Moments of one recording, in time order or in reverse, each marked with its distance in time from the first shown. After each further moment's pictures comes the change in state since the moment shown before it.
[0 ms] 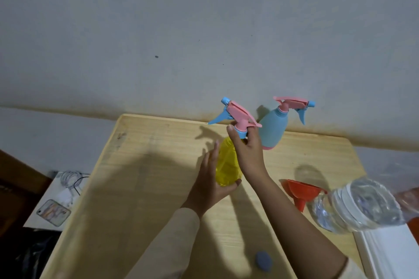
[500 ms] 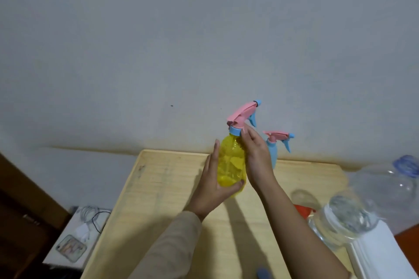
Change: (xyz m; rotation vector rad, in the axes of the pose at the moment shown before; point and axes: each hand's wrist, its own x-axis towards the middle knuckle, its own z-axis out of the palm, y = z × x) left_hand 0.018 0.101 -0.068 -0.184 0.017 -0.023; right_hand -0.017 -0.109 -0.028 0.371 -0.035 -0.051
